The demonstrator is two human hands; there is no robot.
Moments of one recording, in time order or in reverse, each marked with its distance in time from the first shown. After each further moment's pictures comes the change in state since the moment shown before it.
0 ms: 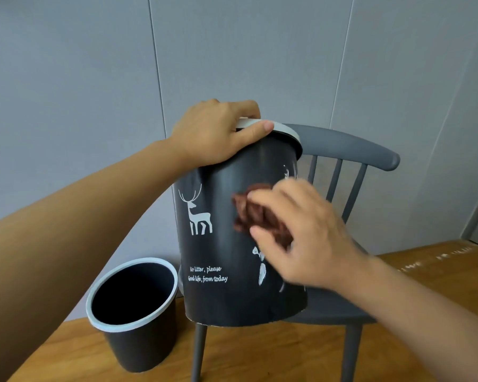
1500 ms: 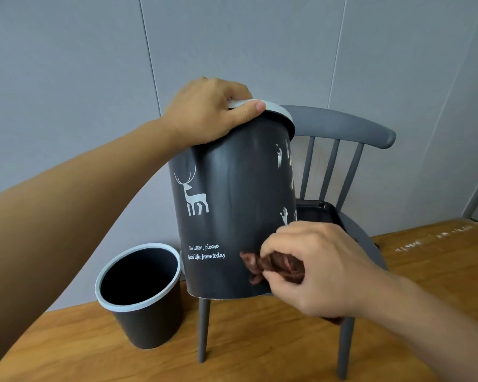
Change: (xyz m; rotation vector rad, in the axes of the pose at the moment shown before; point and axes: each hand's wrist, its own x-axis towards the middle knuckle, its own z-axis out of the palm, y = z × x) left_hand 0.002 0.003 -0.003 -0.108 -0.055 -0.049; right_hand -0.049 -0.020 -0.025 0.153 -0.385 0.067
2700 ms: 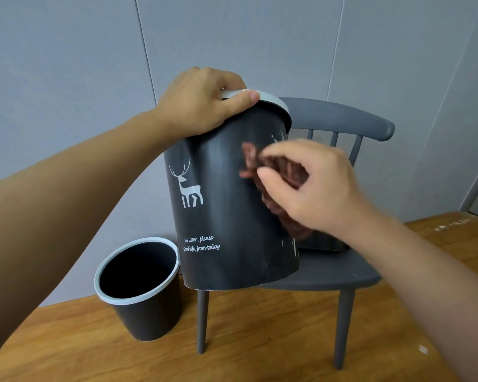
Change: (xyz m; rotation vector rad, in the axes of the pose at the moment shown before) left_hand -0.002 0.000 -0.001 0.015 0.010 0.000; right_hand 0.057 0.026 -0.022 0.065 0.496 0.062
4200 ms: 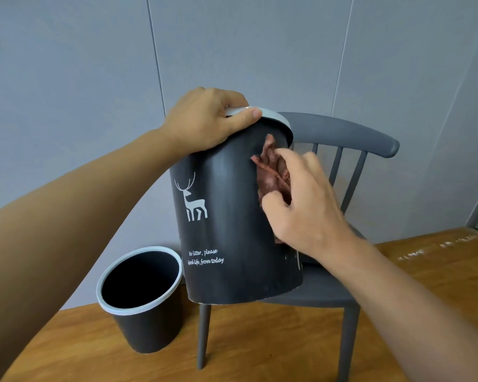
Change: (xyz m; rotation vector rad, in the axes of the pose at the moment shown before) left_hand -0.001 -0.011 0.000 -0.010 0.018 -0.016; right_hand 0.003 -0.014 0.020 -0.024 -0.075 0.339
